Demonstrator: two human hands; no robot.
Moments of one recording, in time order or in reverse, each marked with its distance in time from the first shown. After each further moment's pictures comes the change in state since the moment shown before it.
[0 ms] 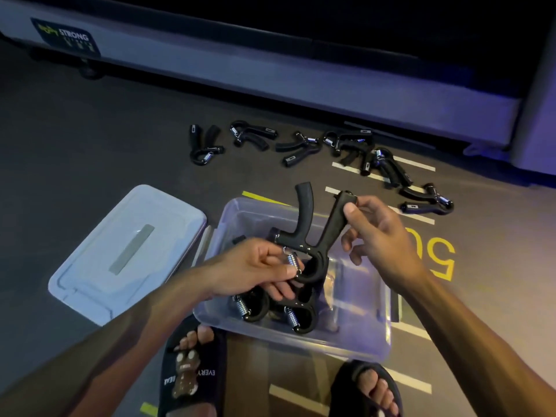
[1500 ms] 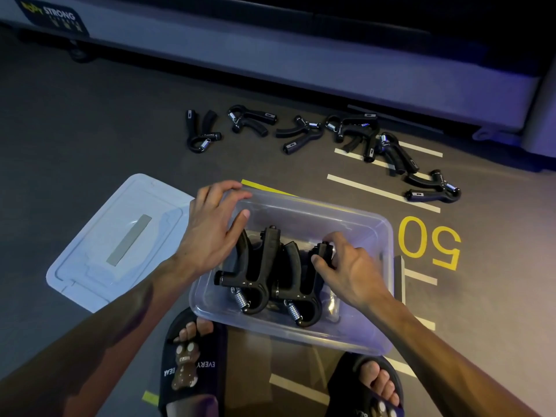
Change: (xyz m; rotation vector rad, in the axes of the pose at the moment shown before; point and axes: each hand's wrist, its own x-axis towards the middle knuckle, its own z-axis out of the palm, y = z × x) left_hand 0.025 -0.052 -0.062 1.005 0.810 0.348; right_hand -0.005 0.097 0.018 -0.920 -0.091 0.044
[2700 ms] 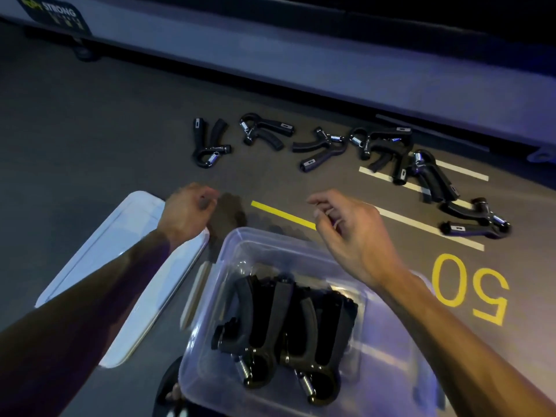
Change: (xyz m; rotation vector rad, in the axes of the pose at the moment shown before) left_hand 0.100 -0.109 0.007 0.032 -0.173 -0.427; right_hand 0.117 -0.061 -0.054 0.193 0.169 -0.426
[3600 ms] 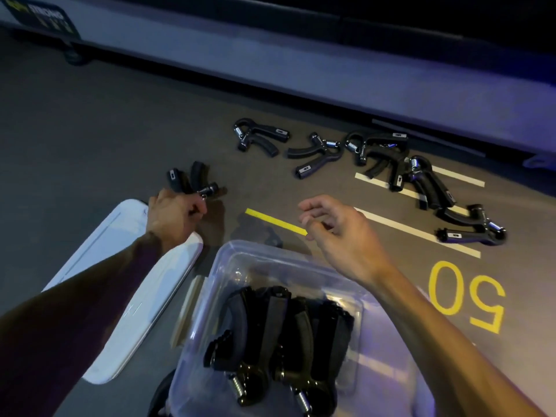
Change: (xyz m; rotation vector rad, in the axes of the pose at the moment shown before) left_hand 0.025 -0.032 0.011 0.262 0.090 0.048; right_hand 0.018 0.002 0.007 0.308 -0.109 0.310
